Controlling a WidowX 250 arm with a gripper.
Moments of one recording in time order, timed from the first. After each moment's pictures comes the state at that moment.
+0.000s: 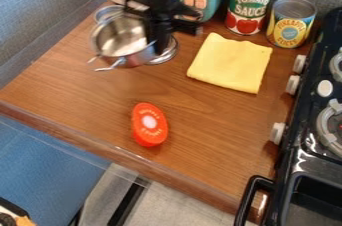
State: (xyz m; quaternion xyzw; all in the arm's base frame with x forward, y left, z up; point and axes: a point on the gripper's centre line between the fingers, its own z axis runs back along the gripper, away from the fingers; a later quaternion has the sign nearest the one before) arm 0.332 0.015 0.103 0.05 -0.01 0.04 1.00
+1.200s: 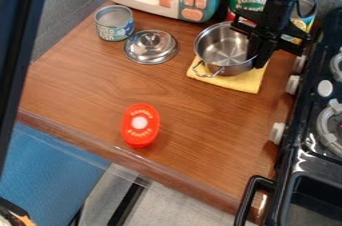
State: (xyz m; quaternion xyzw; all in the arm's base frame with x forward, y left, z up) arm 0.409 -0.084 0.058 0.06 -0.01 -0.03 1.00
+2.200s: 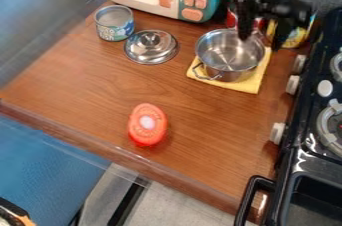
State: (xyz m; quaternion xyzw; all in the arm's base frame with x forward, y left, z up) arm 0.402 -0.083 0.104 0.00 -0.04 -0.04 1.00
